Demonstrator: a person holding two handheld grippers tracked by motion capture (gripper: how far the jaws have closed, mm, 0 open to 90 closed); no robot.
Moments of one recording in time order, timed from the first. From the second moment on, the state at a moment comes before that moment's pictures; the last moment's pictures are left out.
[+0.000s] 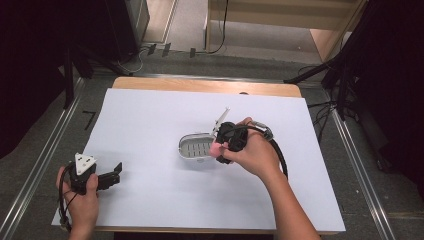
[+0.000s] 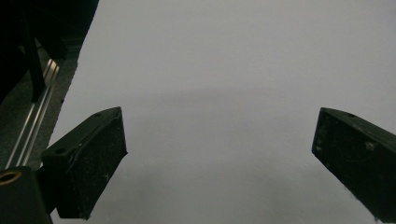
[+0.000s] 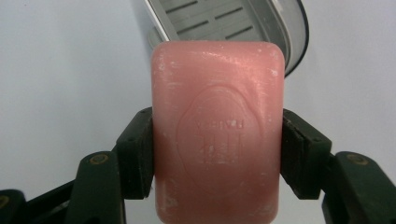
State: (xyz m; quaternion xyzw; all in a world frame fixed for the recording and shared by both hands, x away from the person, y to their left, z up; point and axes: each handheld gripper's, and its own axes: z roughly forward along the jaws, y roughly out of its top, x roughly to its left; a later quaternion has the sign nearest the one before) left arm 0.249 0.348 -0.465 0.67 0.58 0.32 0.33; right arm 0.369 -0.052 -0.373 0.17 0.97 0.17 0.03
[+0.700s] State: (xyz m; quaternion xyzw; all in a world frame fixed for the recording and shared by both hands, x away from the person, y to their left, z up) left arm 0.249 0.348 -0.465 0.68 0.58 0.32 0.33; right arm 0.388 -0.011 -0.367 0.10 0.98 0.18 0.02
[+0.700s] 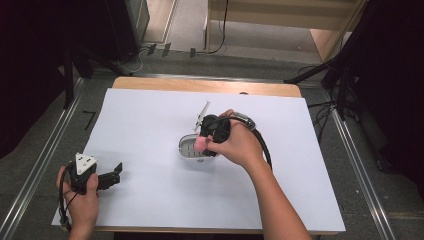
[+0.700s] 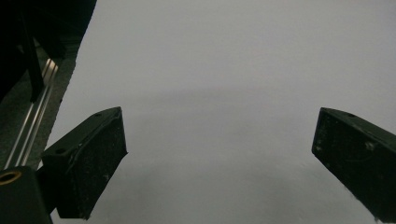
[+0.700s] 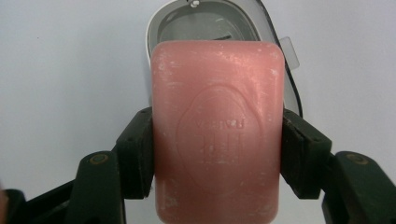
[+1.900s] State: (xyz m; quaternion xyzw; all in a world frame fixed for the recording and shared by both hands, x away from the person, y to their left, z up) left arm 0.251 0.348 -0.466 0.68 0.58 0.31 0.32; right arm 0.408 0.022 -0.389 0.00 0.99 0.15 0.02
